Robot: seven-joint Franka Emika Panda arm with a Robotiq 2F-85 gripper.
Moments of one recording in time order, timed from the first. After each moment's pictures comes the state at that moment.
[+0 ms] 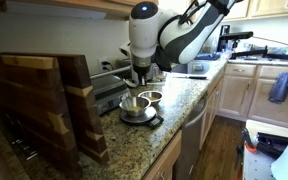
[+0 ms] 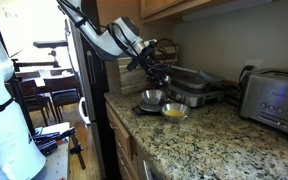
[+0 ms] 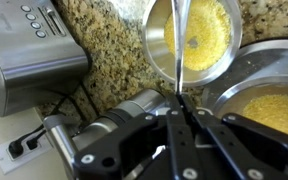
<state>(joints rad) 0.03 0.00 0.02 -2.37 -1.13 2.61 0.23</state>
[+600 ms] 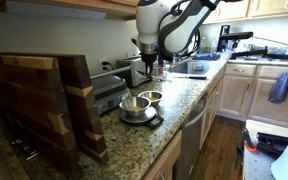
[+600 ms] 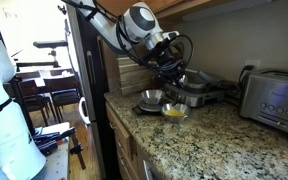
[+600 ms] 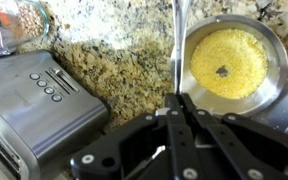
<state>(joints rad) -0.05 0.02 -0.07 -2.29 -0.78 2.59 0.01</state>
